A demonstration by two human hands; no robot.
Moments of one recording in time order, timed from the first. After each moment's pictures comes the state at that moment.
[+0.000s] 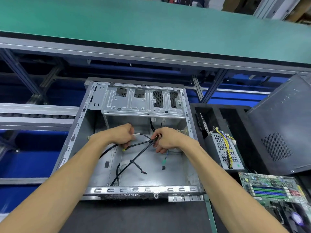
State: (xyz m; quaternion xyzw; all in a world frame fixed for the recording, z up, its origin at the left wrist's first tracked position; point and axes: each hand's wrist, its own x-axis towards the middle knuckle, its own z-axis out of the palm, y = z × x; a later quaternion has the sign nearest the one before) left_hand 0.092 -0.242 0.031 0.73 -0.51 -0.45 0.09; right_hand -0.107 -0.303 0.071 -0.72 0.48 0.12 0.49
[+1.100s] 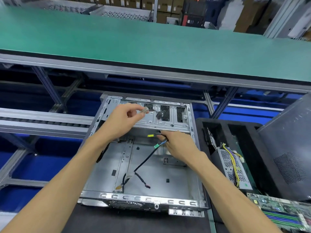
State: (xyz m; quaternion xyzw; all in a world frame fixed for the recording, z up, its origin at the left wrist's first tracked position) left_hand 0.084 -0.219 0.145 0.69 -0.54 -0.23 0.42; right_hand -0.120 -0.309 0.086 -0.92 0.36 -0.03 0.12
